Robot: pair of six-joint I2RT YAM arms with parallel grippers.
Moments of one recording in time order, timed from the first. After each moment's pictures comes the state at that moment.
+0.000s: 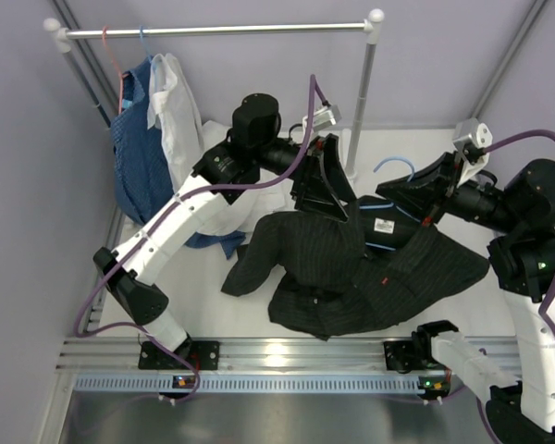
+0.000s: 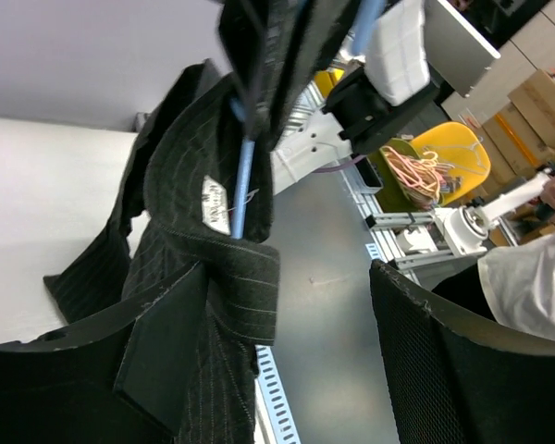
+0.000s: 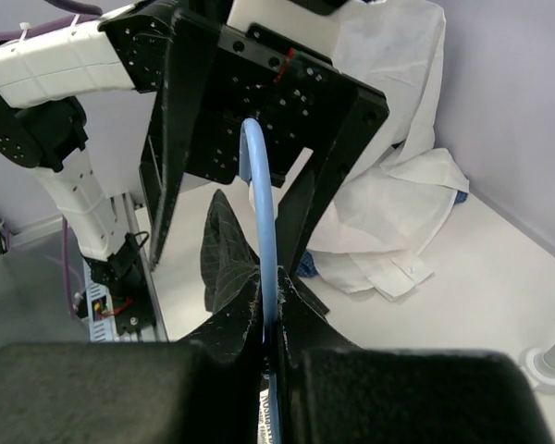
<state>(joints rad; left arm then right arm) -0.76 1.65 1.88 -0.31 1.26 -0.42 0.19 0.86 1.43 -0.48 -0.94 0.14</state>
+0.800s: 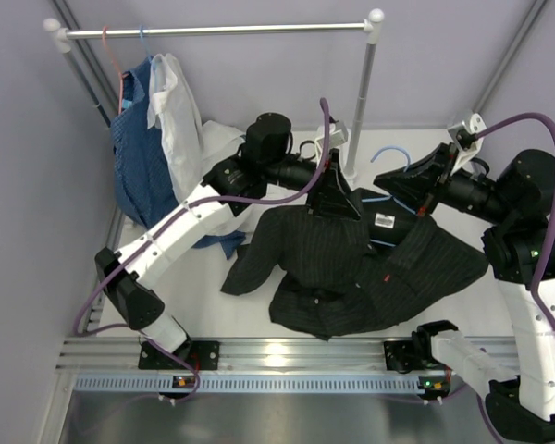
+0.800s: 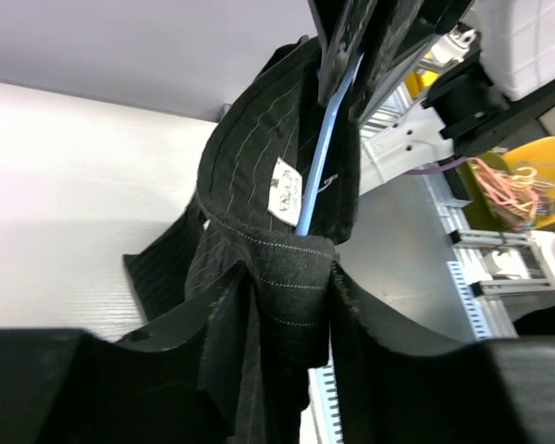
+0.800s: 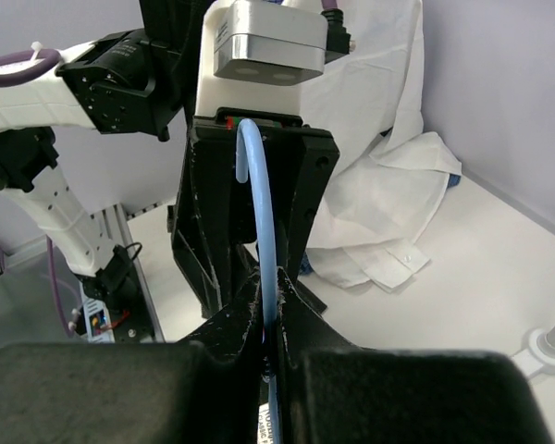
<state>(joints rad) -0.80 1.62 1.75 -0.31 1.02 -0.28 0.19 0.90 1.43 -0.48 -0.88 0.17</state>
